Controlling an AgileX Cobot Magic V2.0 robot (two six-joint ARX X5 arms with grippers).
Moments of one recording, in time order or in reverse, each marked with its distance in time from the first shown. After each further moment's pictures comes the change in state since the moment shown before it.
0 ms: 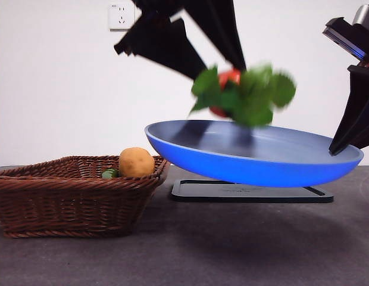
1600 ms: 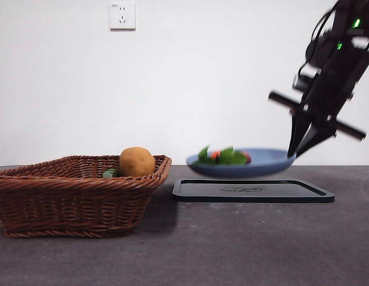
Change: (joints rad) left arm 0.123 -0.427 0.165 -0.487 -0.295 0.094; right arm -0.176 0.942 0.905 -0.148 0.060 -0.113
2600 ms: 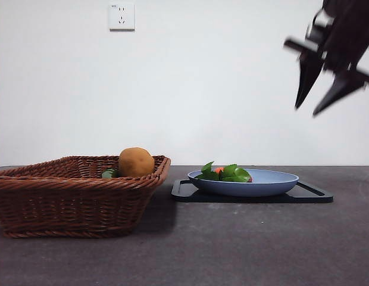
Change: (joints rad) left arm 0.031 0.010 0.000 0.122 -0.106 0.095; right arm -0.017 -0.263 0.019 -0.231 -0.008 -0.100
